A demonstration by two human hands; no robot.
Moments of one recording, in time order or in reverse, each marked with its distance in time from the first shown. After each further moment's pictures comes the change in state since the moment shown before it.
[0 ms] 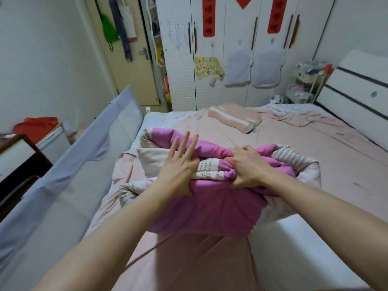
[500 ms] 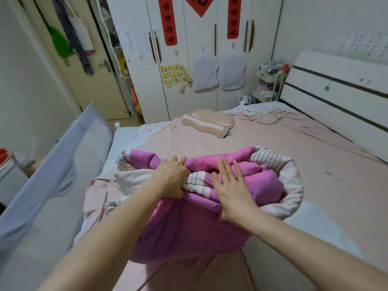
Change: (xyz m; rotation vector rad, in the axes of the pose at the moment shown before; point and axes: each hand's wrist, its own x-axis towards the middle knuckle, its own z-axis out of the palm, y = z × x) left_hand 0.102 -0.018 -0.003 -0.121 -0.247 0.182; right_hand 0.003 -0.018 0.033 -0.071 0.001 0.361
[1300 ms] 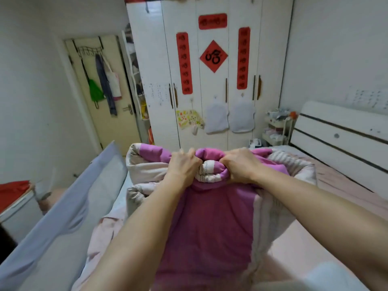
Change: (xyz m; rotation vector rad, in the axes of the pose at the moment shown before) left_hand 0.039 -0.041 -0.101 0.171 0.373 -0.296; right_hand 0.111 0.096 -0.130 -0.008 0.202 -0.223
